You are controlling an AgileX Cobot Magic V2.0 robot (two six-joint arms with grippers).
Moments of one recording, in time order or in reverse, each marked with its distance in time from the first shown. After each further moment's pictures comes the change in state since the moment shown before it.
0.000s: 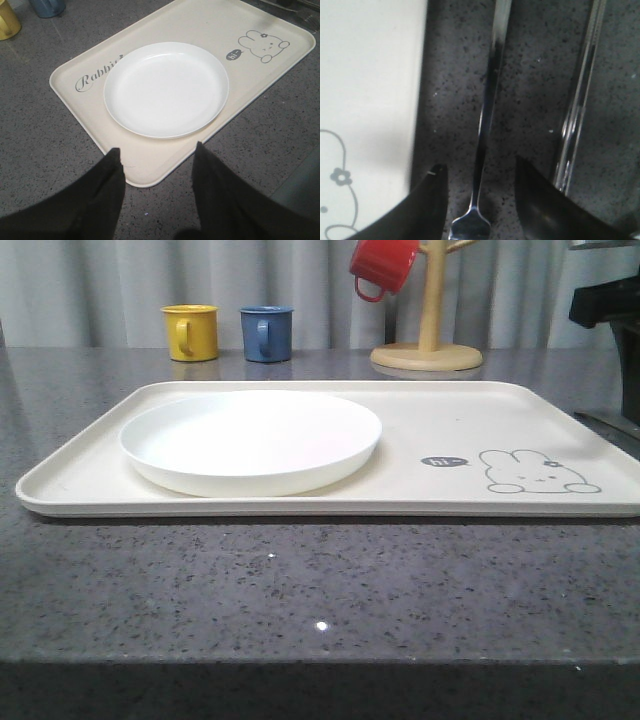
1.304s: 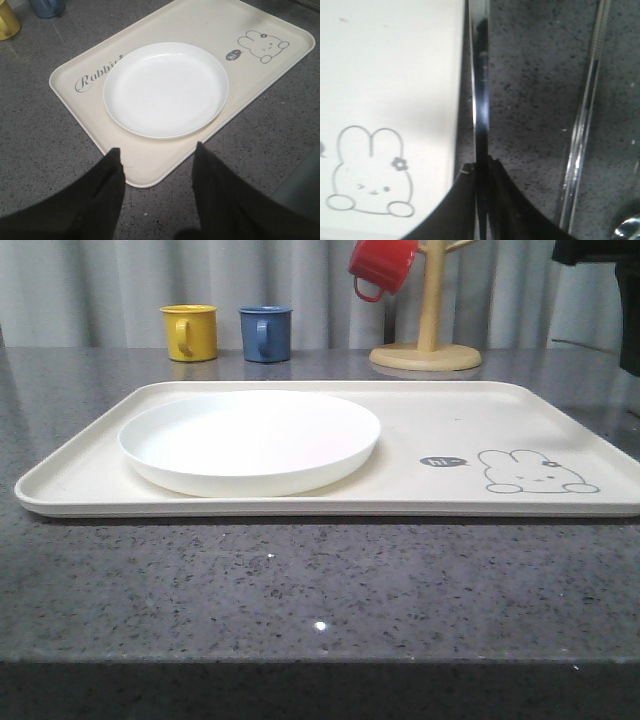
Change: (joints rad) left arm 0.000 0.000 0.000 0.002 -0.002 -0.002; right arm 0.028 -0.009 -0.147 0.082 0.121 0.005
